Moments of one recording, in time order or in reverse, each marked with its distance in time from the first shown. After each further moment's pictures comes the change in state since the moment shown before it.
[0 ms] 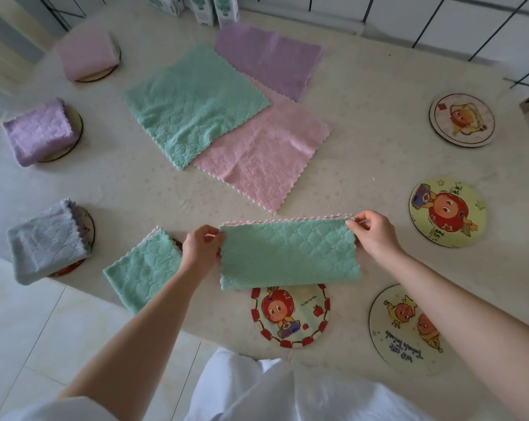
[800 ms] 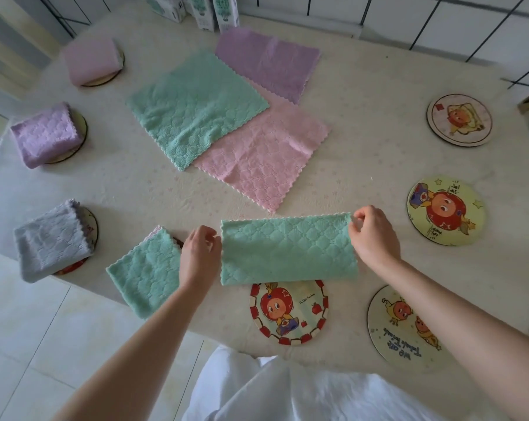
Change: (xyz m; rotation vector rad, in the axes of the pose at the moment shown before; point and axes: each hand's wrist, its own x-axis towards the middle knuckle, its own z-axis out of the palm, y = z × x) left_hand -0.035 0.004 0.001 0.268 0.167 0.247; right_hand -0.024 -0.017 -0.003 -0.358 0.129 -0.096
